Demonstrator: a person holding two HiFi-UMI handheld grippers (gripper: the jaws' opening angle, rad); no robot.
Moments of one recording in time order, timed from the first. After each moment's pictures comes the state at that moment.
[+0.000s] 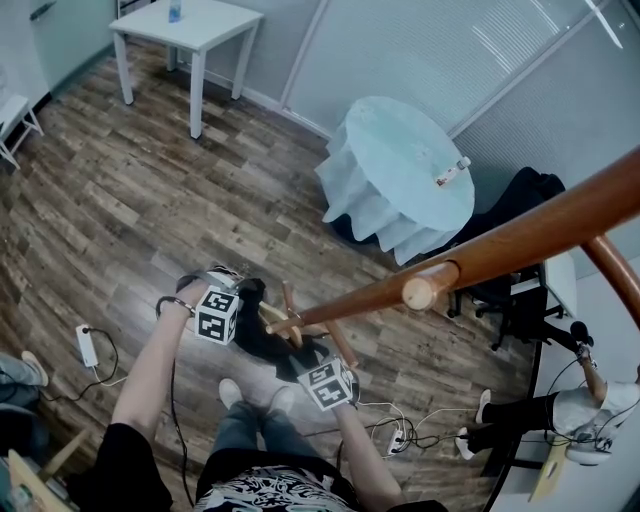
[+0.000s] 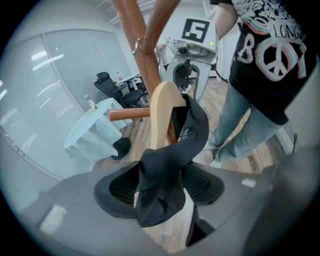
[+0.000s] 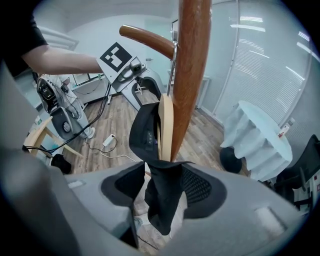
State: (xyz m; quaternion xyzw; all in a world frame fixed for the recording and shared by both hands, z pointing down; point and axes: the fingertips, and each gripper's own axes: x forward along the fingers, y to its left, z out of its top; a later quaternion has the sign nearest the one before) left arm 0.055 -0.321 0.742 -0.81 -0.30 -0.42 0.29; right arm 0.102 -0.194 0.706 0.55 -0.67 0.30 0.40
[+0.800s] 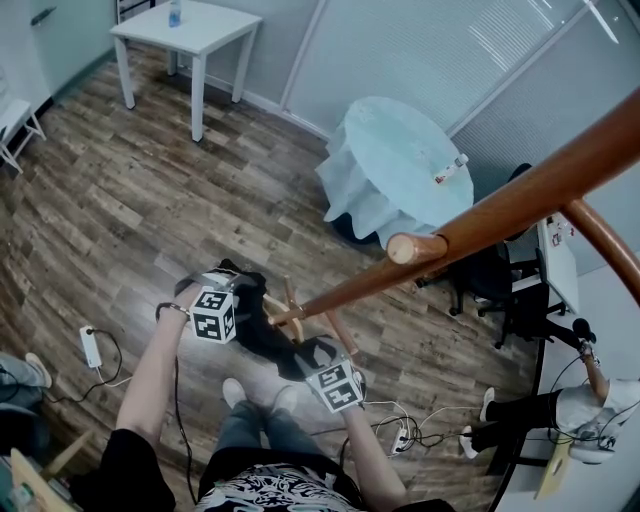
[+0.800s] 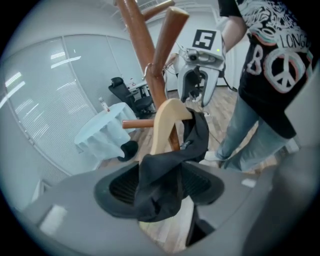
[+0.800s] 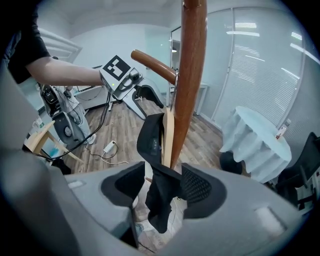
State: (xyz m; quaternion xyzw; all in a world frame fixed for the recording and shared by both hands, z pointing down) left arm 0.050 -0.316 0.717 -0.85 -0.25 -0.39 0.25; right arm 0.096 -0.183 0.682 0.57 -0.68 0.28 0.36
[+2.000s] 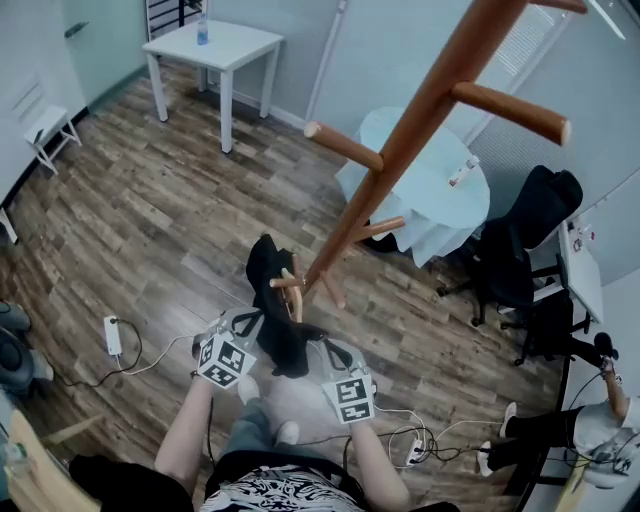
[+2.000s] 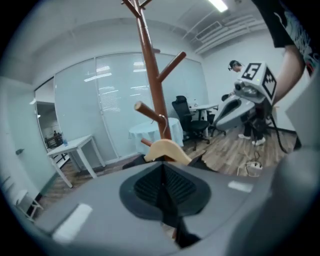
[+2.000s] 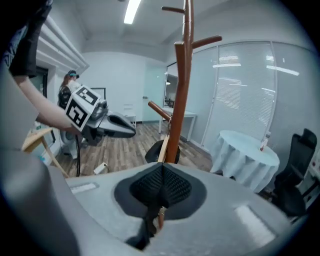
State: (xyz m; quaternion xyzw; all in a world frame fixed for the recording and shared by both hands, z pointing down) left arm 0.008 -0.223 0.644 -0.96 0.11 -0.26 0.07; right arm 0.100 -0.114 0.611 0.66 -0.70 0.16 0.24
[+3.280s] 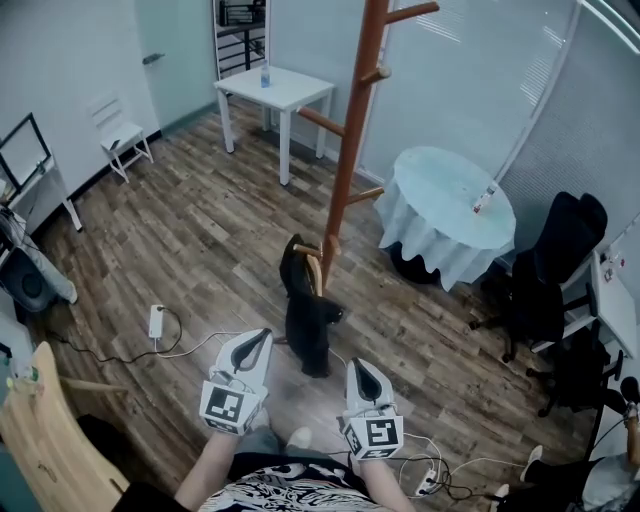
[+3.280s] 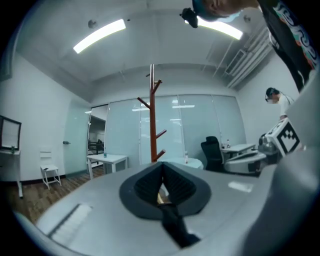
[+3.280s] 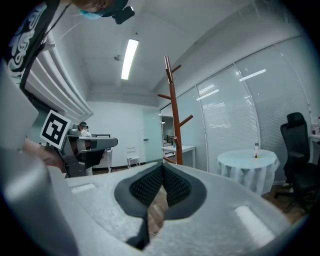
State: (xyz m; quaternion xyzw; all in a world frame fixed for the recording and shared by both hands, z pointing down) left arm -0.081 0.004 0.410 -0.94 0.34 -0.04 0.02; right arm 0.064 0.092 0.447 0.69 -0.72 0.06 0.02
